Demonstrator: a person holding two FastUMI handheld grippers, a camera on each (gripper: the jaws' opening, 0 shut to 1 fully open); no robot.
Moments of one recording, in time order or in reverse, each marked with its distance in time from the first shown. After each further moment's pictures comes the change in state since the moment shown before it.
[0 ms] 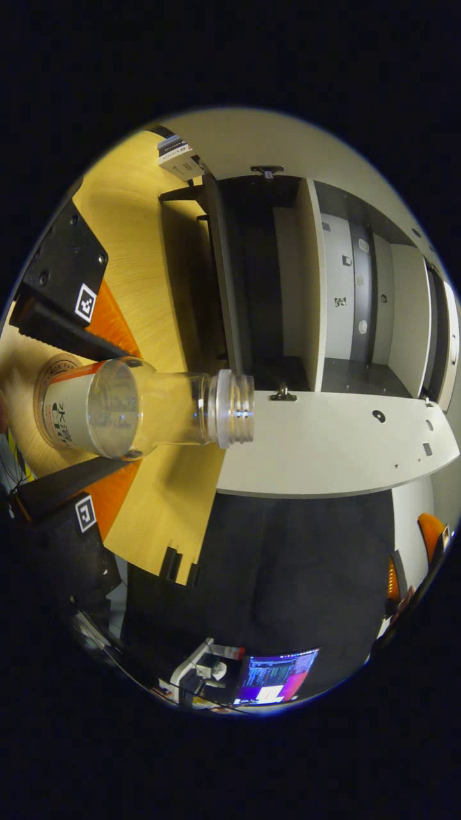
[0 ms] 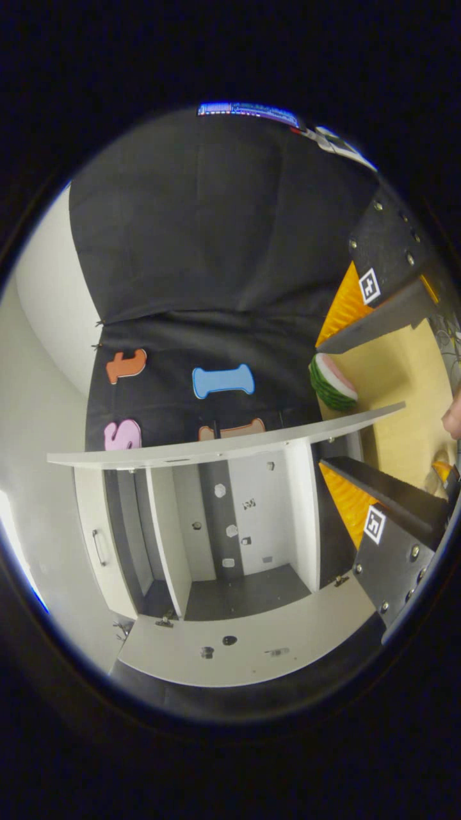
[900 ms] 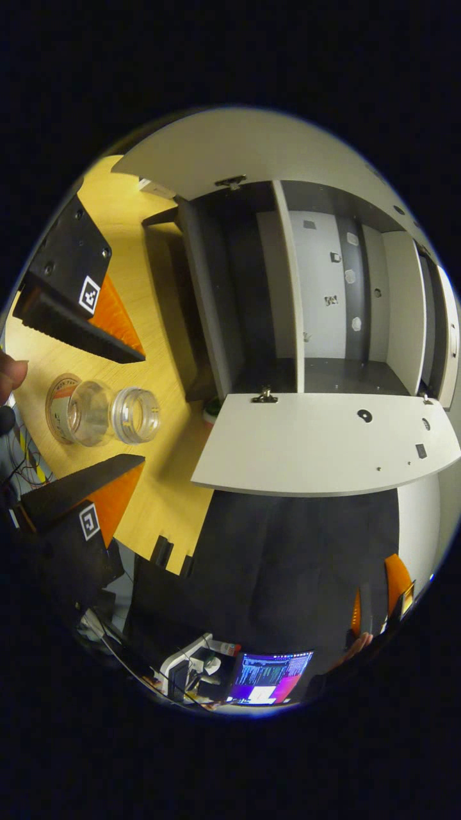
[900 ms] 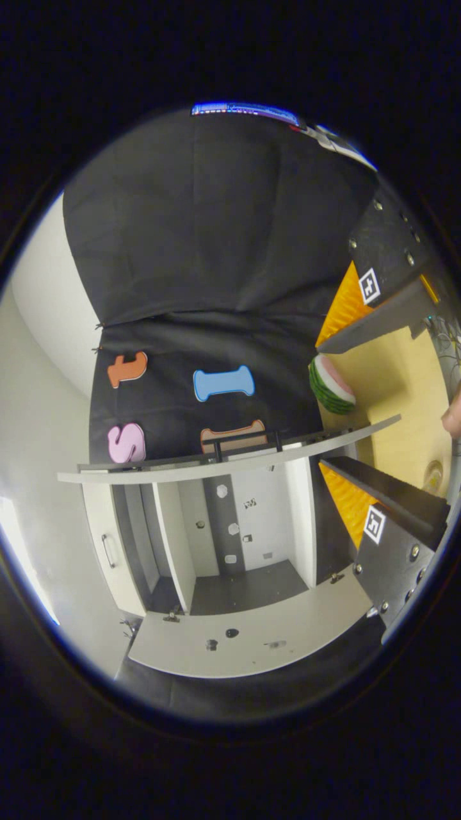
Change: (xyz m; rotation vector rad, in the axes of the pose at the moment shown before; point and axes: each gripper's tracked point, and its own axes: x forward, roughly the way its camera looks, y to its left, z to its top) left arm -0.051 0.004 0.091 -0.001 0.016 0.011; right arm -0.015 -0.050 0.000 0.035 -0.008 0.026
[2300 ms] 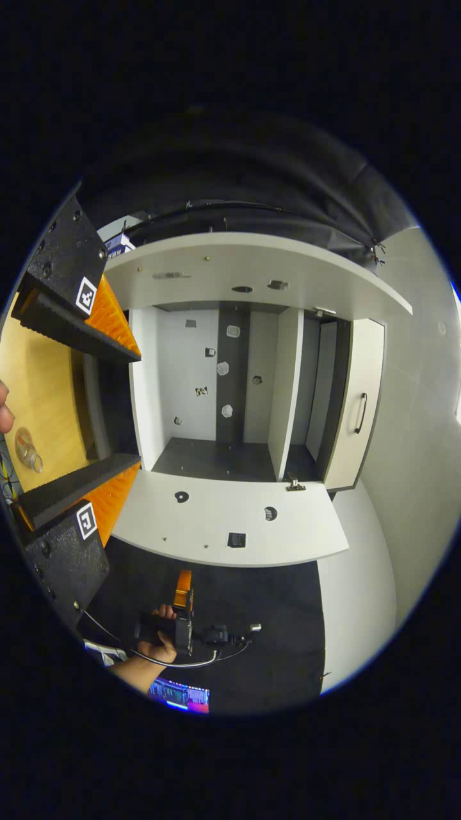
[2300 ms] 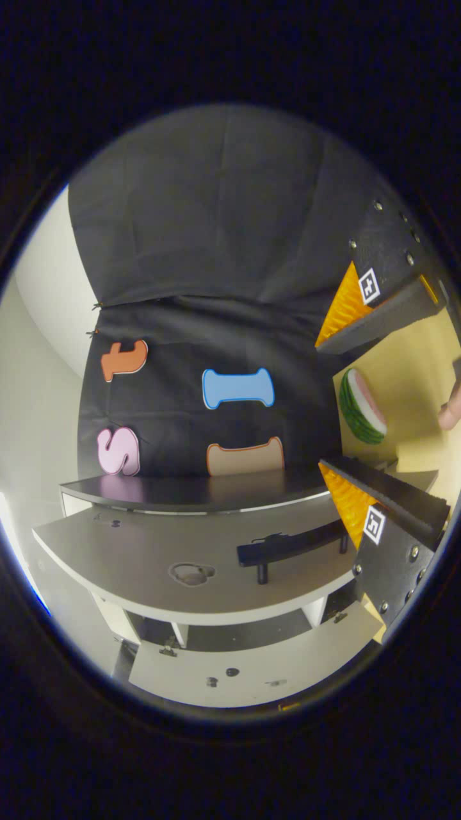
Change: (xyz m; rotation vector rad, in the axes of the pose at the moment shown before) left arm -0.170 0.114 0.290 -0.074 -0.271 0.307; right arm 0.177 -0.037 0.072 -0.082 -0.032 0.078
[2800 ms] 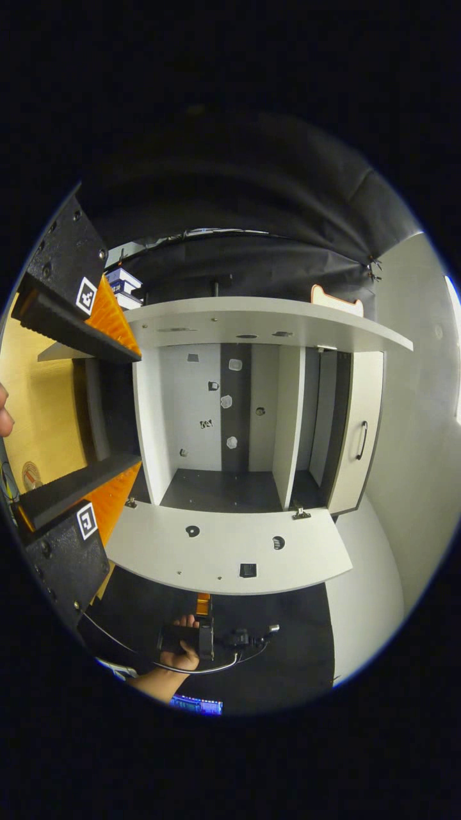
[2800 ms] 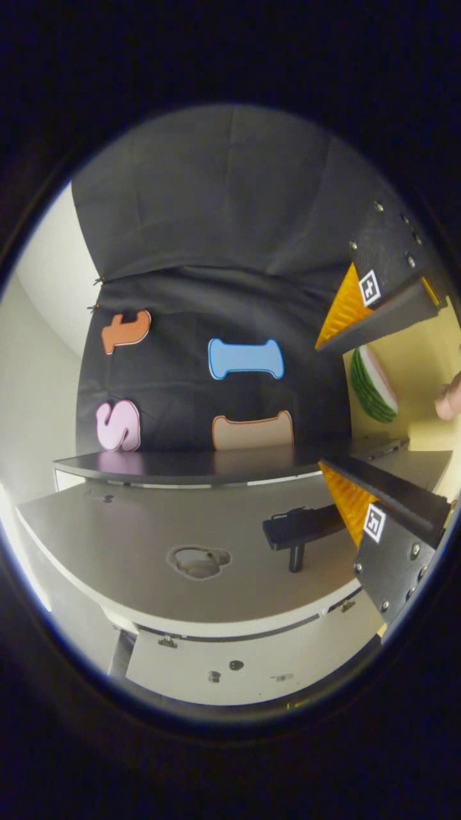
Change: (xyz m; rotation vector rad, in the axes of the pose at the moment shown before) left arm -0.015 0.048 -0.012 0.015 -0.014 0.095; right arm 0.024 0.040 0.003 -0.028 0.013 0.062
